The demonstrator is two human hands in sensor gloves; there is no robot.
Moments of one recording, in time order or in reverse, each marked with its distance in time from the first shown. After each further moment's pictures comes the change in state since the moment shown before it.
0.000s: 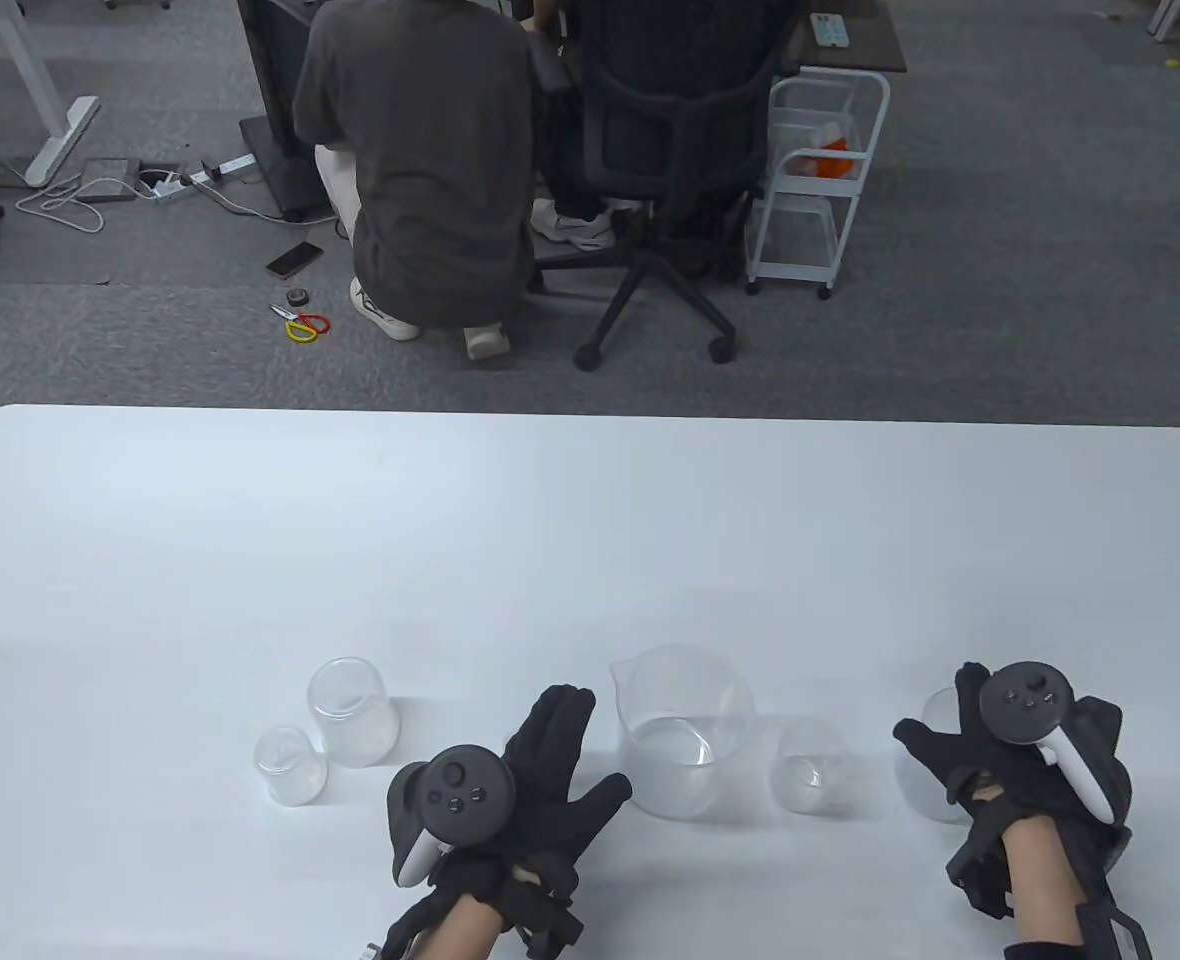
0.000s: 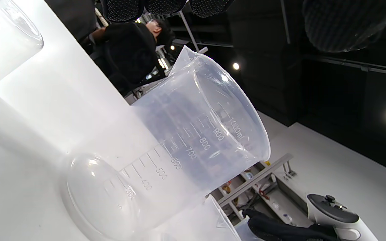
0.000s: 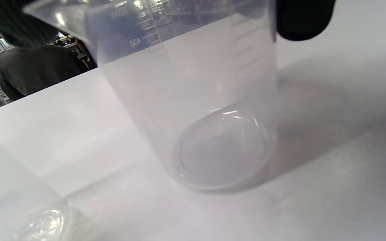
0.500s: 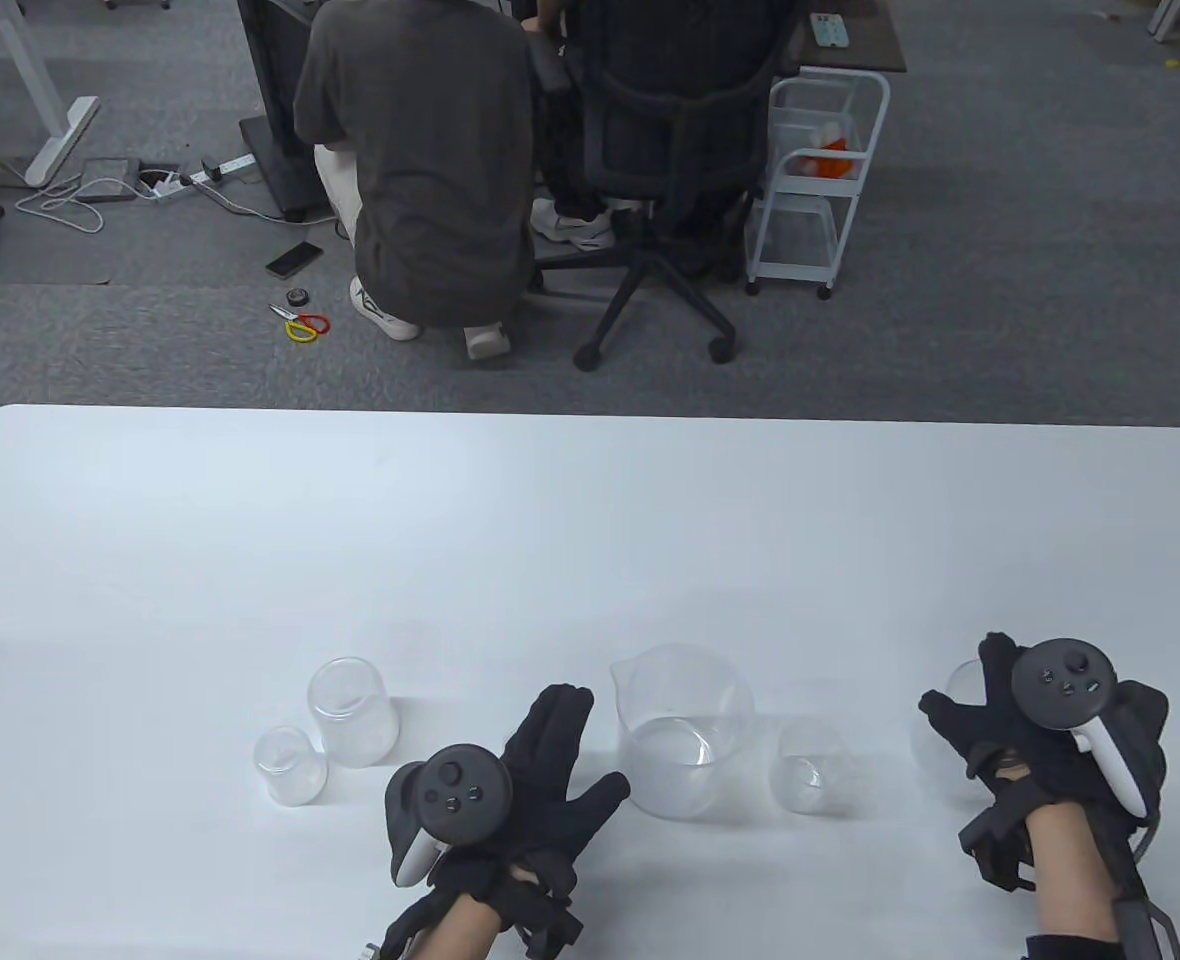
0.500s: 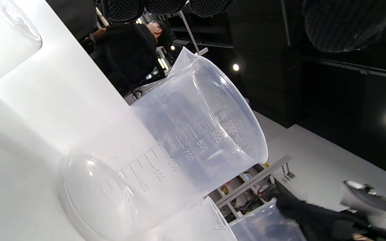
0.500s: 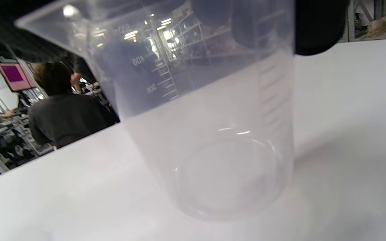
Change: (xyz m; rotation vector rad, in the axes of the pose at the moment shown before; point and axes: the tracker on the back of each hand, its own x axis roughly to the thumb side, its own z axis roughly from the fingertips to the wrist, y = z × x) left_hand 0.001 0.002 0.000 0.002 -0.001 0.013; right_hand 0.018 -0.059 0.027 -0.204 -0.107 -0.057
